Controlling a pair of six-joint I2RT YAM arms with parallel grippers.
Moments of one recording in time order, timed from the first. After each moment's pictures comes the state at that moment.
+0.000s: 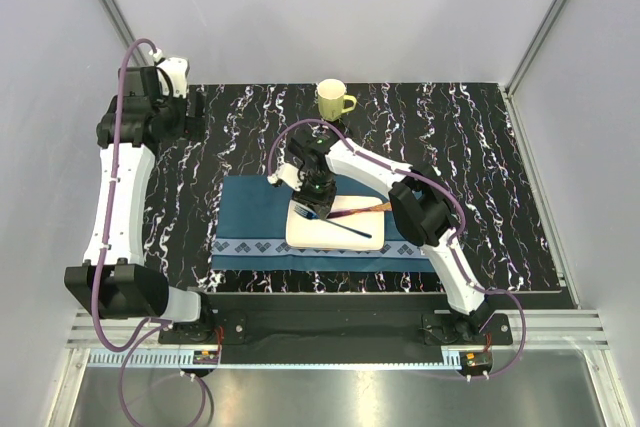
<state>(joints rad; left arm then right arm) 0.06 1.39 1.59 -0.86 0.02 0.21 0.80 2.31 1.97 -1.10 -0.25 -0.53</state>
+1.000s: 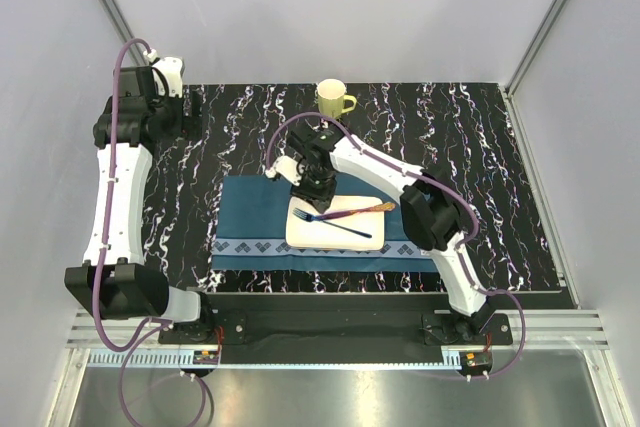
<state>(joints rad) 0.08 1.39 1.59 -0.86 0.05 0.19 0.81 2.24 1.97 -1.10 -0.22 -0.53</state>
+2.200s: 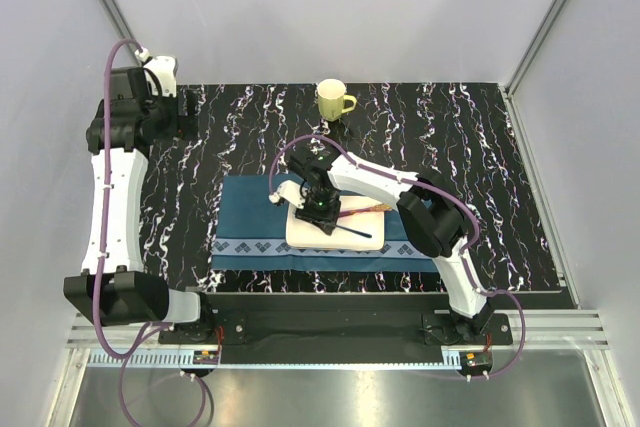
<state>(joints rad) 0.11 1.36 1.59 -0.86 0.08 0.18 0.86 2.16 1.75 -1.04 -0.22 -0.51</state>
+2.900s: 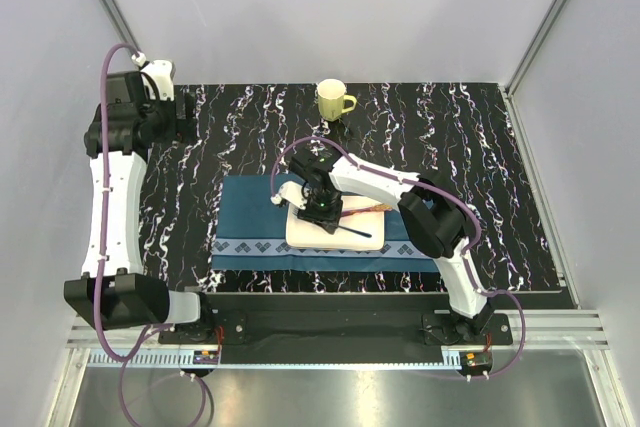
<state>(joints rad) 0.13 1.34 1.56 -0.86 0.11 0.16 0.86 2.15 1.71 -1.01 -0.17 -0.53</state>
